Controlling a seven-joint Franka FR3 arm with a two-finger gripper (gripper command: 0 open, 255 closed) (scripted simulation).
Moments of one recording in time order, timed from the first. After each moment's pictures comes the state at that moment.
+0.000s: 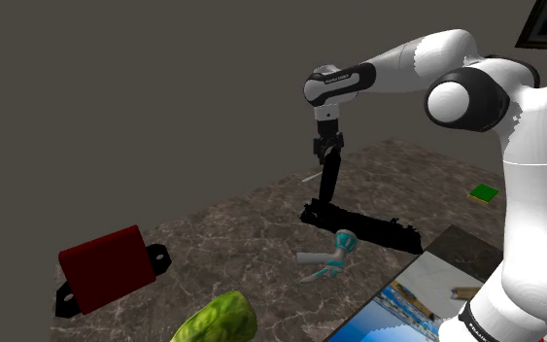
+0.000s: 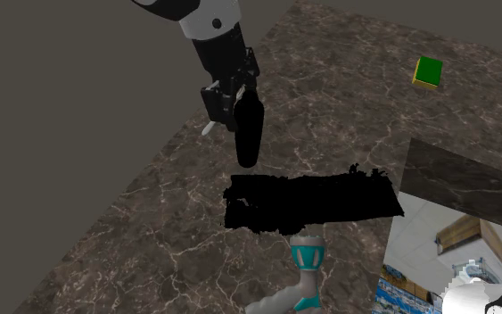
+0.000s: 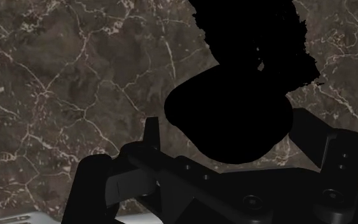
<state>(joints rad) -0.12 0.48 -0.16 -1.48 0.06 1.63 -0.27</state>
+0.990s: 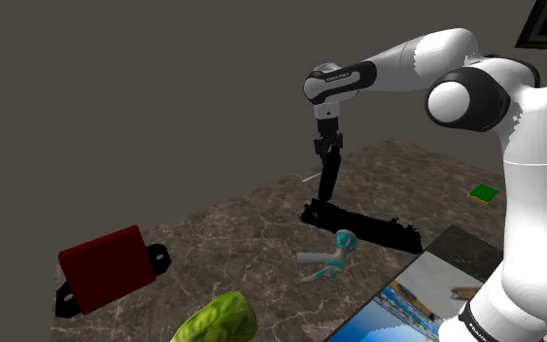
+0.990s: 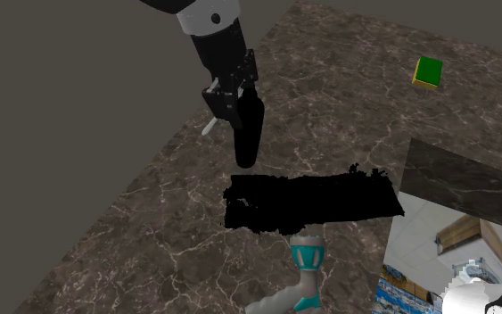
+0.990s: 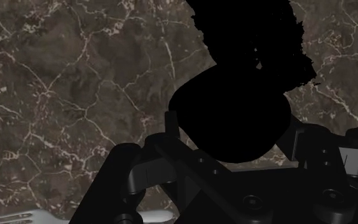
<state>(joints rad) -0.12 0.48 -0.16 -1.47 0.06 1.61 -0.26</state>
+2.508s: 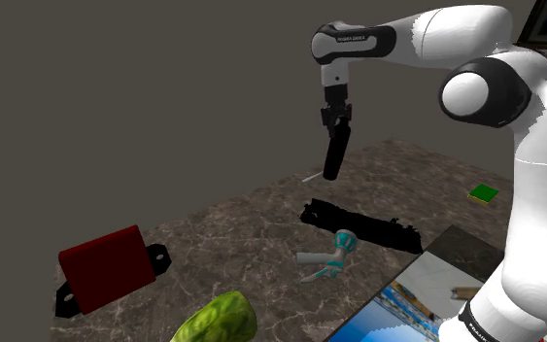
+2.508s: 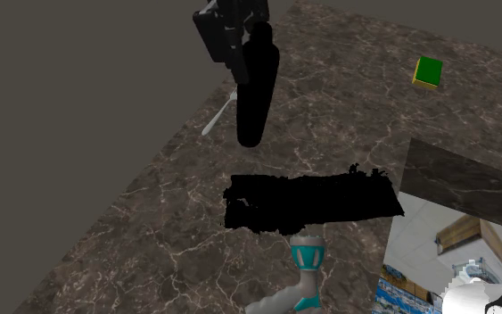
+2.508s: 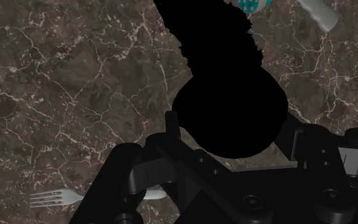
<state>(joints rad) -0.12 0.40 -0.17 -1.28 0.05 1.35 -0.26</state>
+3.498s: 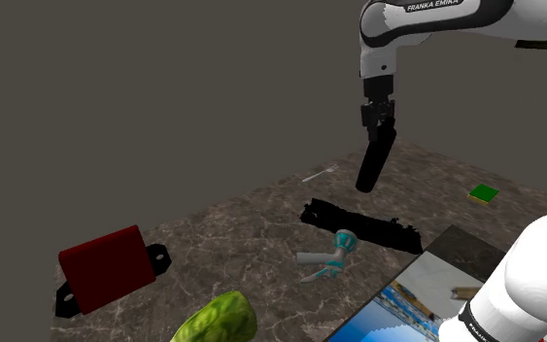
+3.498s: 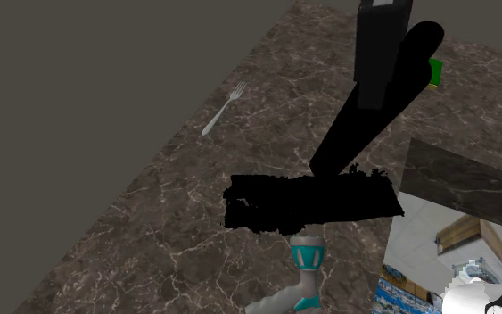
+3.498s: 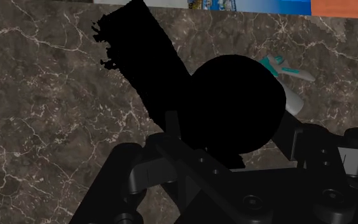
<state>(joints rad) -0.08 -0.17 -0.15 -1.86 -0.02 1.38 -0.20</state>
